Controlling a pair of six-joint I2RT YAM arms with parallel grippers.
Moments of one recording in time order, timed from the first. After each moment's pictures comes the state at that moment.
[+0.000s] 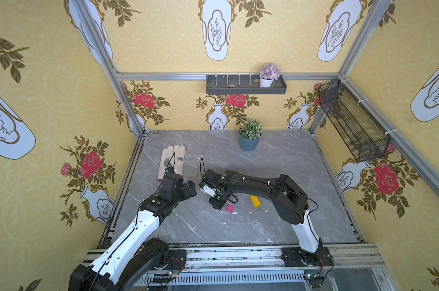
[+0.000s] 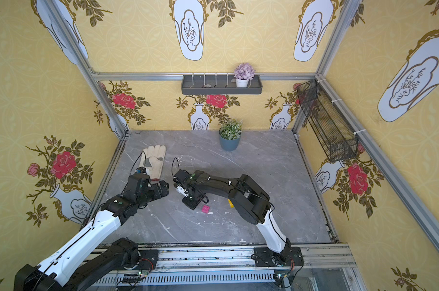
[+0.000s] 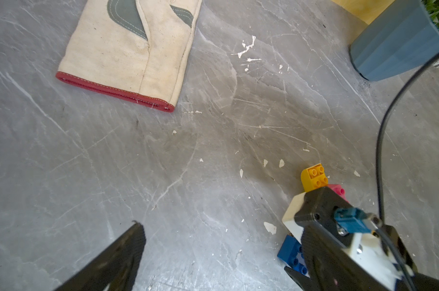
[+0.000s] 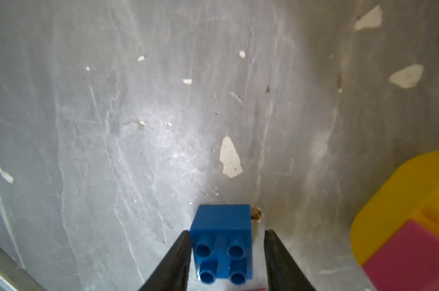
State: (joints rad) left arm -0.39 0.91 0.60 -0.49 -0.09 -0.60; right arm 1.09 2.14 1.61 -0.84 -0.09 0.02
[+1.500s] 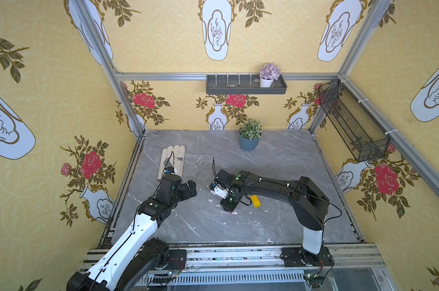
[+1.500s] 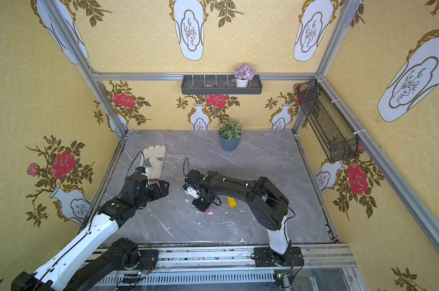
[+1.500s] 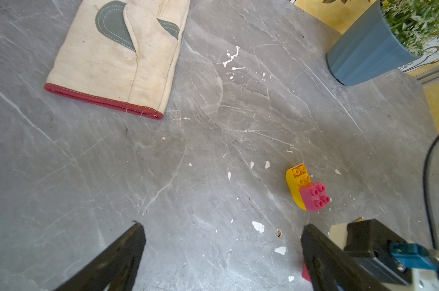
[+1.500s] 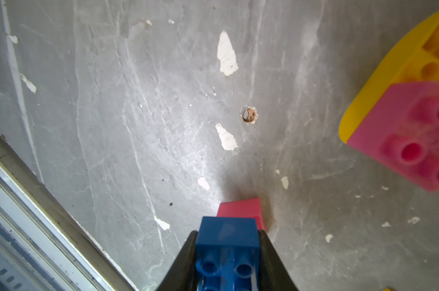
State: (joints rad) left arm -0.39 0.86 0.59 -0.47 -0.06 -0.58; right arm 1.06 1.91 1.36 -0.83 -0.15 -0.02
